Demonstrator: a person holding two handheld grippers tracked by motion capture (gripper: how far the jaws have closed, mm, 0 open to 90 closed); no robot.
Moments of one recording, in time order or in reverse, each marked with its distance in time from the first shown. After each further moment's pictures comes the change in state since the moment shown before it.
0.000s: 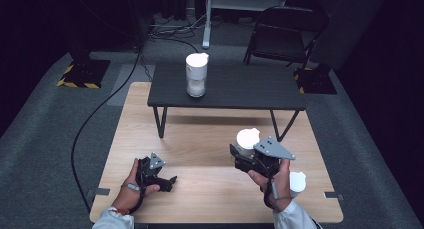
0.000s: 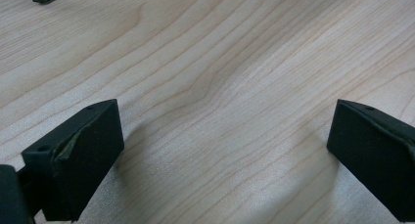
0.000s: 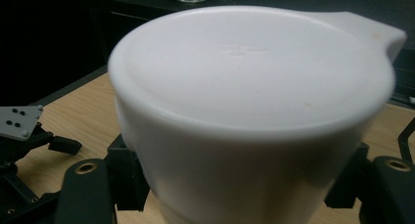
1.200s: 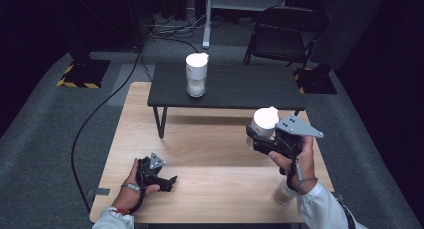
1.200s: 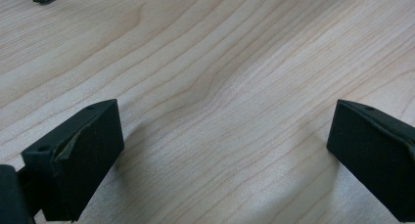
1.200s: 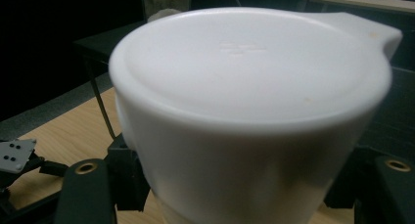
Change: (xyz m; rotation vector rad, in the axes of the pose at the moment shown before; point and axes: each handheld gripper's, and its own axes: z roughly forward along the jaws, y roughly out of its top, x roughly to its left) left arm 0.000 0.000 0.000 0.000 0.001 -0.001; right arm -0.042 0.056 -0.023 -0.028 0.005 -0.049
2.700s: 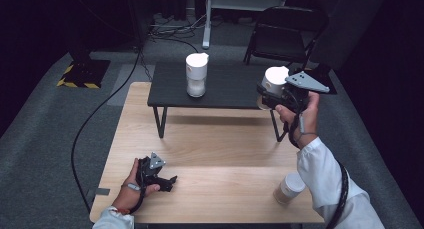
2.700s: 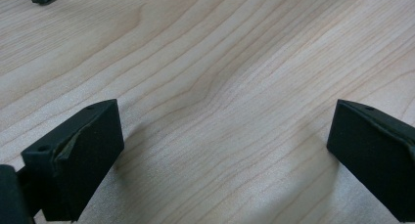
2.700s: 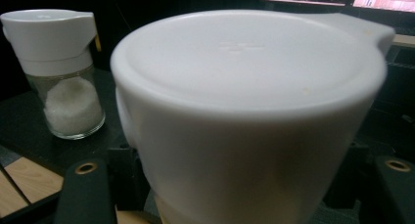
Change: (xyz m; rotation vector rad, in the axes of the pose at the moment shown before) left arm 0.000 0.000 0.000 -0.001 -0.001 0.001; right arm -0.056 0.040 0.058 -0.086 -0.108 0.025
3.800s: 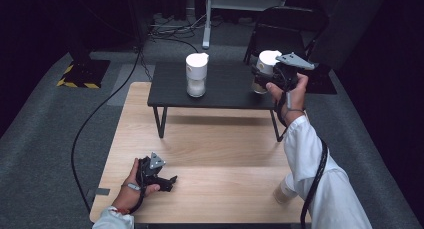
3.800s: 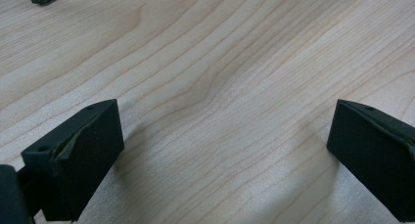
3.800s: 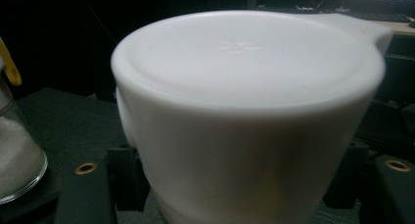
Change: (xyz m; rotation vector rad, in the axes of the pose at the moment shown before) left arm 0.000 0.000 0.000 0.001 -0.002 0.000; right arm -0.007 0.020 0.062 0.027 -0.064 0.059
